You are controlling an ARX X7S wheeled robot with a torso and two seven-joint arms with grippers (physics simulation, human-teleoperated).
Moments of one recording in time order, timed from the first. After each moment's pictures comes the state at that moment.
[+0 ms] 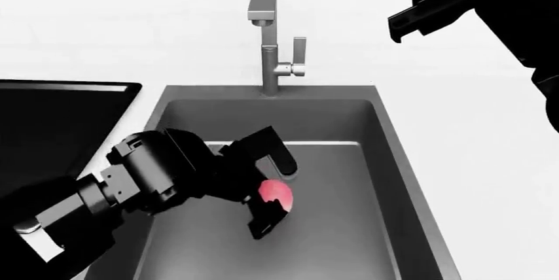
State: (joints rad) left arm -1.28 -0.37 1.30 -0.33 -0.86 -0.86 0.44; right arm 1.44 0.72 -0.40 -0.51 1.08 1.24 0.48
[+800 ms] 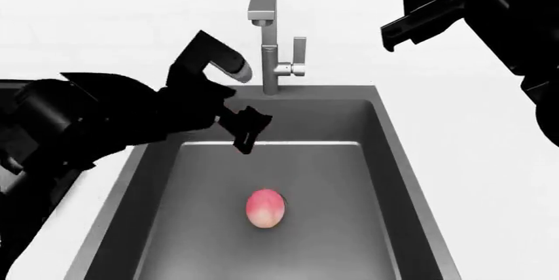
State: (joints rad) left arm -1.36 -0.53 0.97 -0.26 -1.07 -0.85 0.21; right arm 1.40 0.72 -0.40 -0.51 1.09 1.20 0.47
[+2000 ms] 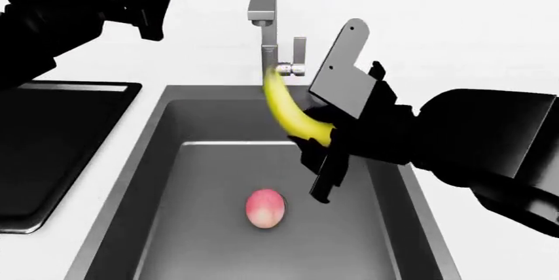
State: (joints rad) left arm -1.45 -0.75 0.66 -0.23 -1.23 -0.79 -0.06; right arm 1.38 0.66 -0.90 -0.38 0.96 1.13 -0.15
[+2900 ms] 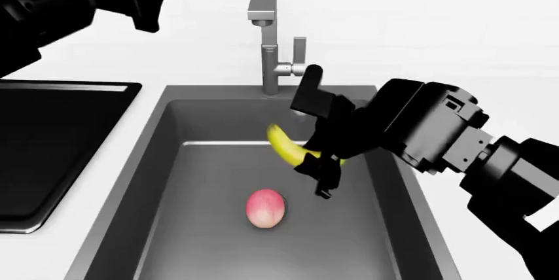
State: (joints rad) left arm -1.48 -0.78 0.64 -0.16 -1.26 -0.83 -0.07; right arm 1.44 0.40 -1.29 0.35 0.62 0.83 -0.75
